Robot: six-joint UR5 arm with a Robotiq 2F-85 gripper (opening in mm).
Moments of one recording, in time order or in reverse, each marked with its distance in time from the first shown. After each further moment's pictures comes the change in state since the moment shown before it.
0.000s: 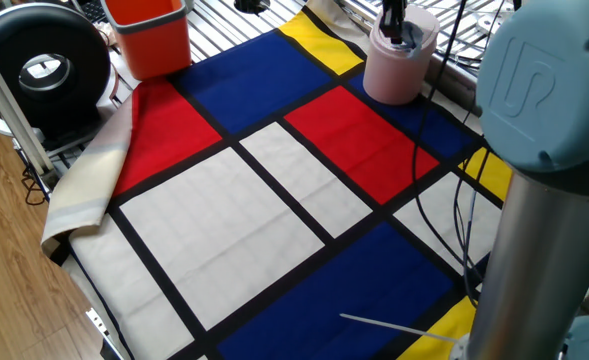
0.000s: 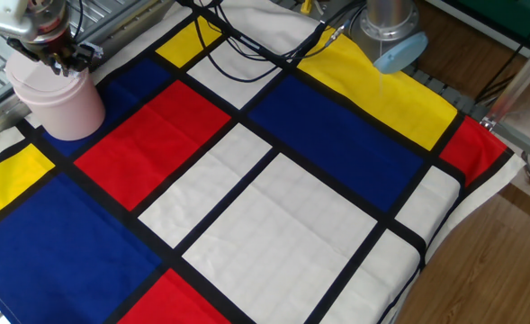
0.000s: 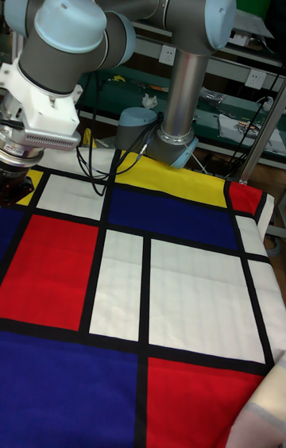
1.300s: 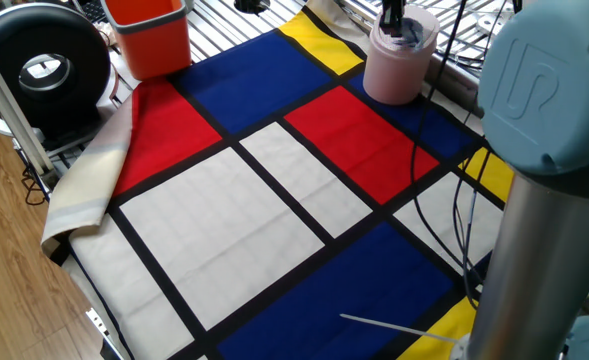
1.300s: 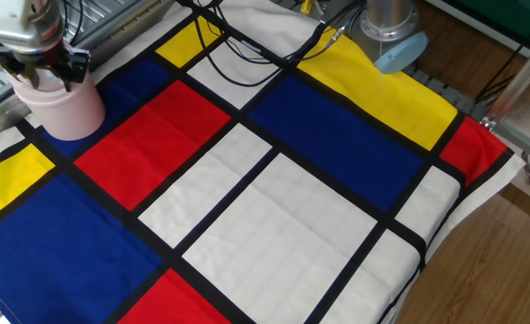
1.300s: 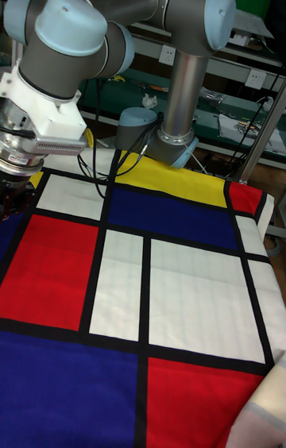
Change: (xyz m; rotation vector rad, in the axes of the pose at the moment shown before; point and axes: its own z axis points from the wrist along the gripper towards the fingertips) arm -0.029 -0.008 0.001 0.029 -0.063 -0.146
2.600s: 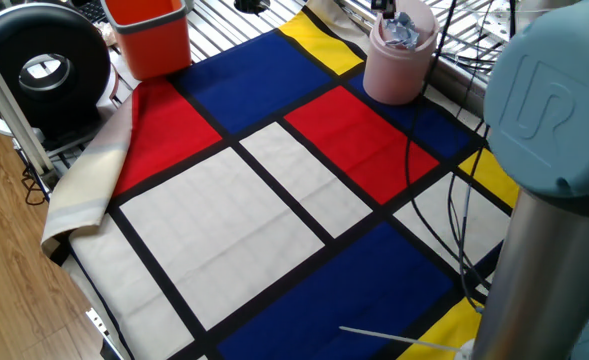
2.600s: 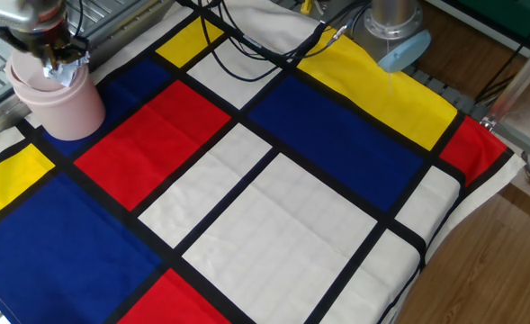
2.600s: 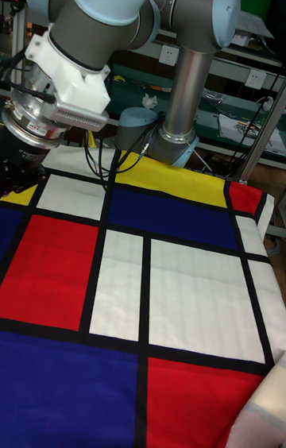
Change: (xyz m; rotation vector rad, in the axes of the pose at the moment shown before) arm 0.015 0.015 -0.051 0.011 0.048 0.171
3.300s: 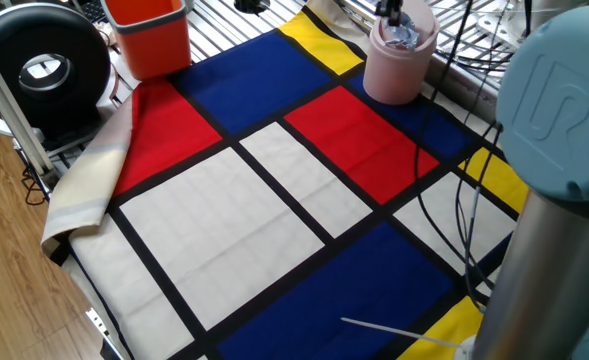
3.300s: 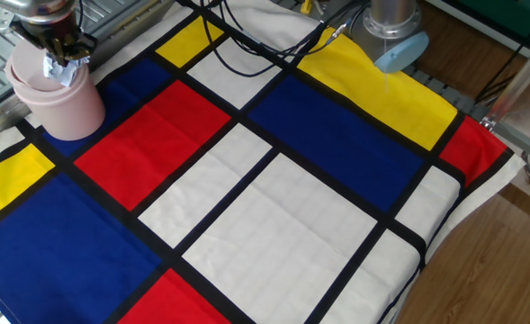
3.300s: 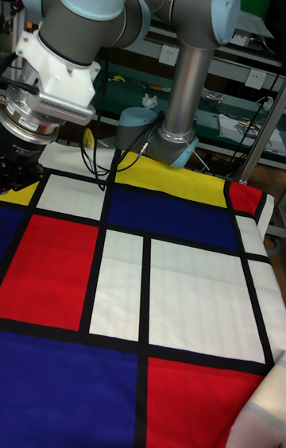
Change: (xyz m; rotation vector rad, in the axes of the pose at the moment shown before) arm 0.019 -0.001 0.016 -0.005 -0.021 0.084
